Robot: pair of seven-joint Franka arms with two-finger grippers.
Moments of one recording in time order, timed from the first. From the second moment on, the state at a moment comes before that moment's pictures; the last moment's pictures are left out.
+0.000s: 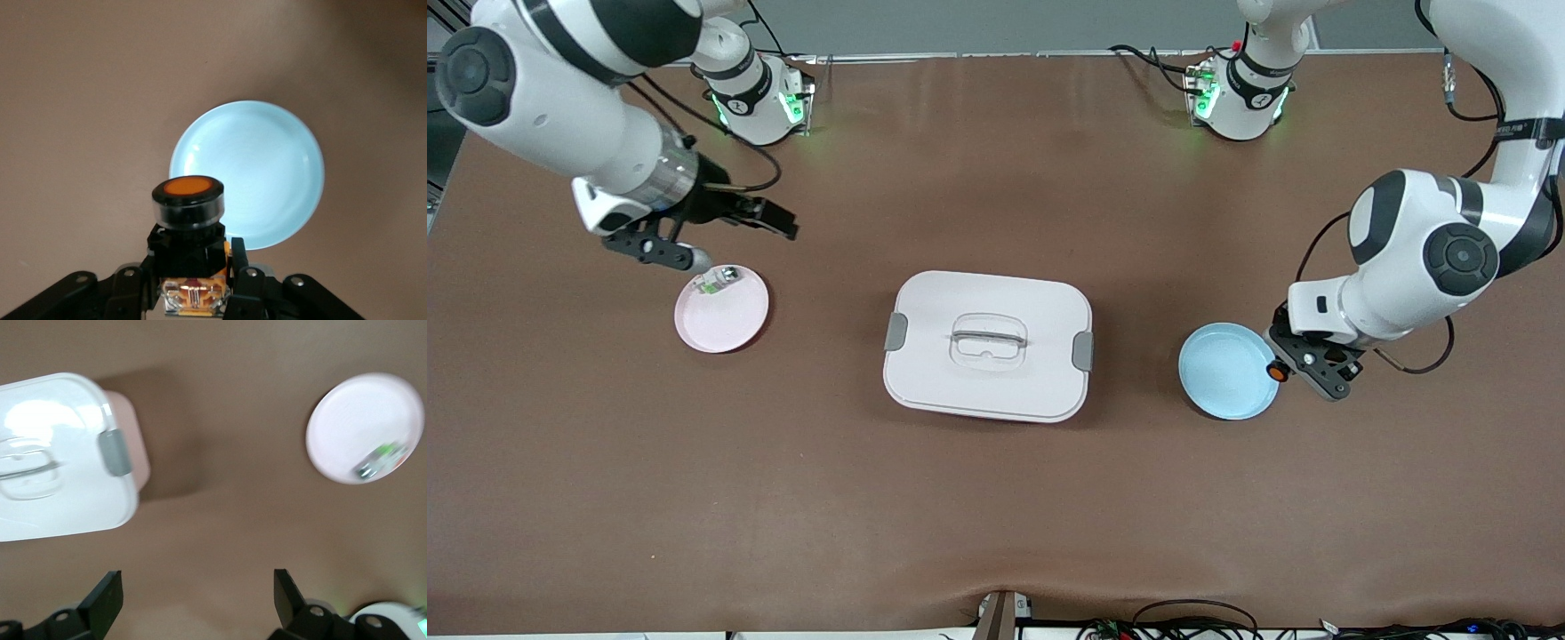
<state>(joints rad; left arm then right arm) 0.36 0.35 -0.53 -1.87 0.24 2.18 0.70 0.31 -0.03 -0.06 -1.83 0.20 1.68 0.46</state>
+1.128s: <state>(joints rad) 0.39 0.55 -0.54 -1.92 0.39 2.35 1.27 -0.04 -0.08 -0.06 -1.60 0.06 1.51 0.01</state>
